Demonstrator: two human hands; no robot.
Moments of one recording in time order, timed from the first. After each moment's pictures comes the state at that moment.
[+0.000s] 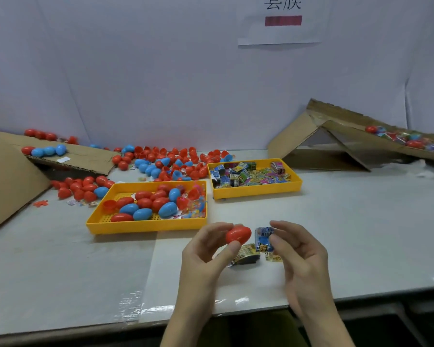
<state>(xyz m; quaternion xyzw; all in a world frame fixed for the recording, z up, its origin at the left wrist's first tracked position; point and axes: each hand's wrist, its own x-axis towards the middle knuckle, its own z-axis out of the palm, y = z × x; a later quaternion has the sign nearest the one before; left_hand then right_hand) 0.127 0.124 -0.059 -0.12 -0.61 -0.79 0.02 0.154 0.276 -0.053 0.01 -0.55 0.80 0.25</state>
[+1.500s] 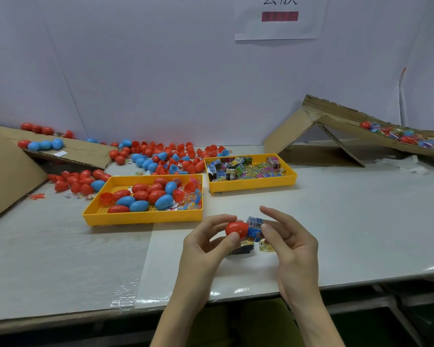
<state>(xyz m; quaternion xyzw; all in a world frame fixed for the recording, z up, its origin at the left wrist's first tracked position) 0.129 0.127 -0.063 -0.15 -0.62 -0.77 0.00 0.157 0.273 -0.059 0.04 -0.61 0.74 0.29</state>
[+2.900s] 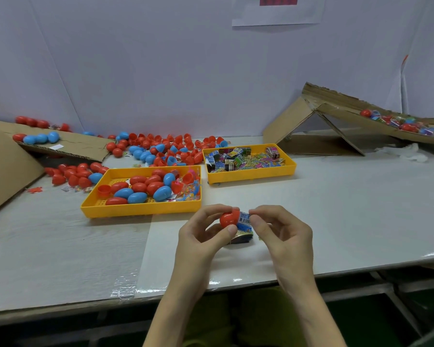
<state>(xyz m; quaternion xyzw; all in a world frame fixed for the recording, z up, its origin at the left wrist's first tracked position) 0.128 0.123 -0.064 -0.16 -0.60 -0.78 0.00 0.156 0.272 -0.064 0.04 -0.68 0.67 0.29</state>
